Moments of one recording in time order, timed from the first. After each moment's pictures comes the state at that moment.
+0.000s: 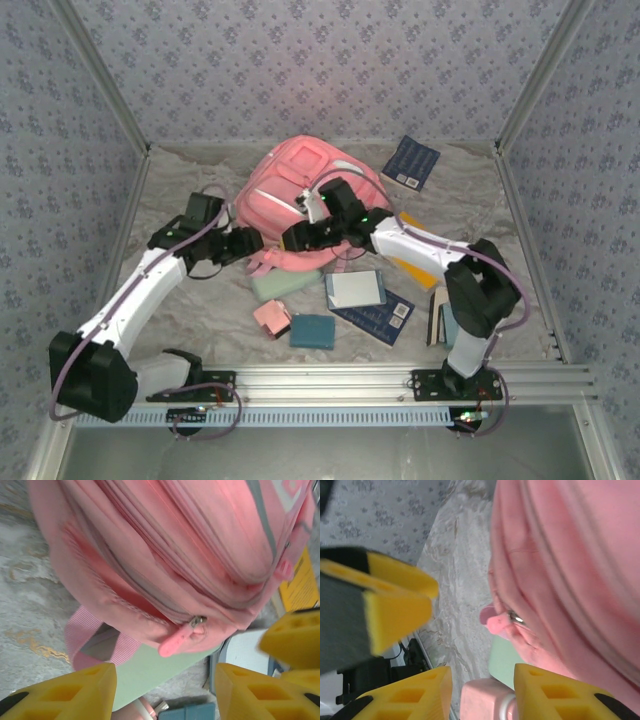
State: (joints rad) left arm -0.35 1.20 0.96 -0.72 0.28 -0.62; right arm 0.71 1.73 1.27 -0.23 -0.62 0.53
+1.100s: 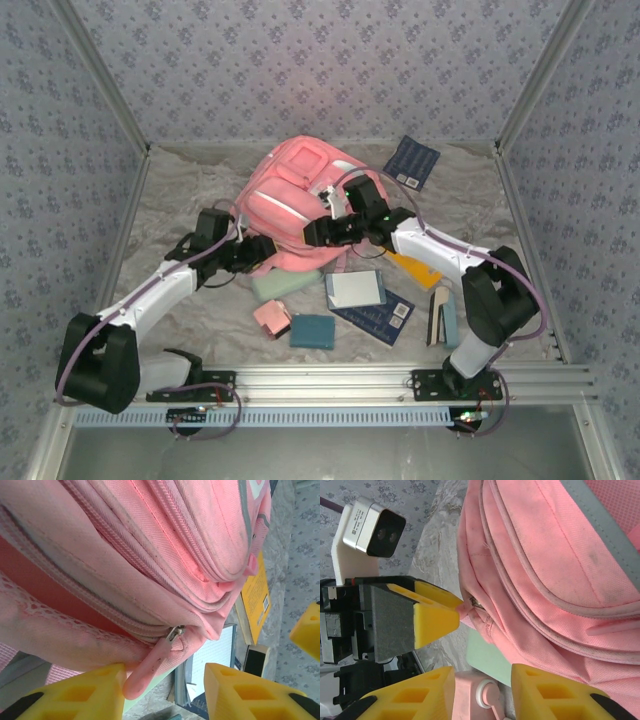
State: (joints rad) left arm -0.34 1.24 0.70 -0.27 0.49 -0.80; right arm 0.61 1.65 1.17 -0.23 -0.64 0.51
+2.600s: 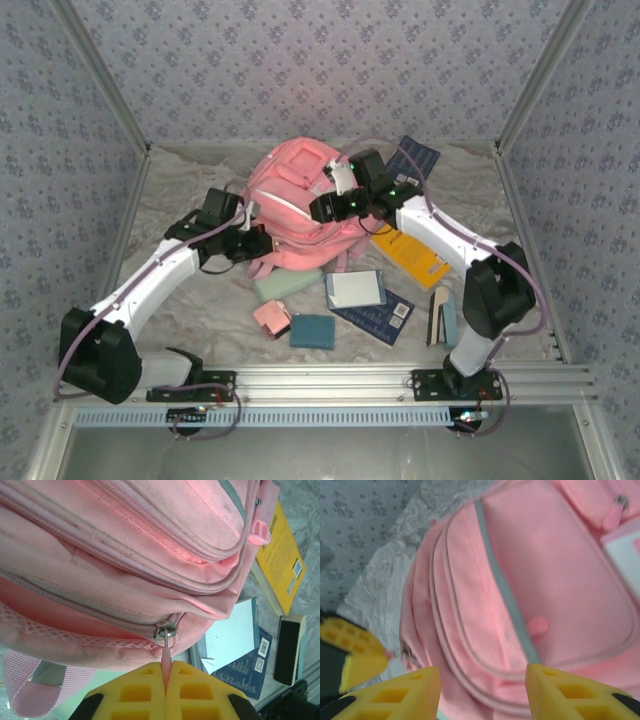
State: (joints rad) left arm -0.41 1.29 0.99 -0.66 0.38 -0.53; right arm 0.55 1.73 1.43 -0.43 -0.48 0.22
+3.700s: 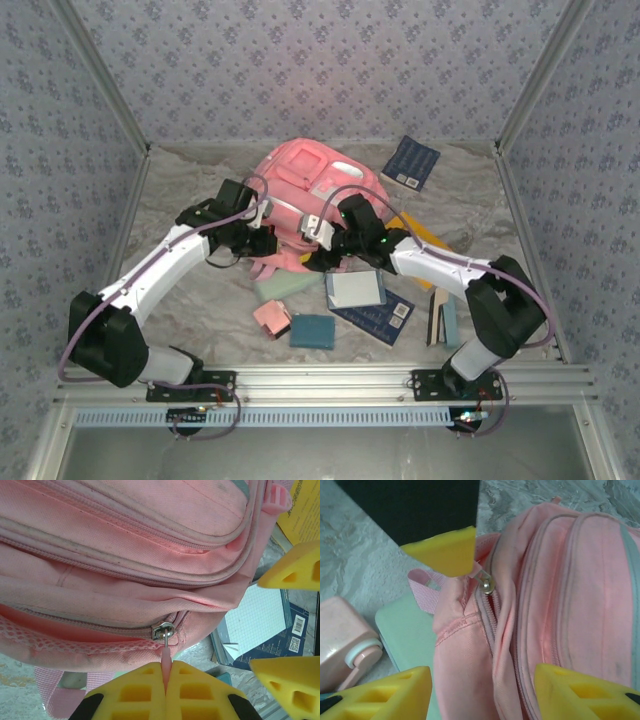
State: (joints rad) left arm -0.47 1.38 1.13 -0.81 0.30 -0.38; right arm 0.71 1.59 1.01 -0.04 -0.47 -0.52
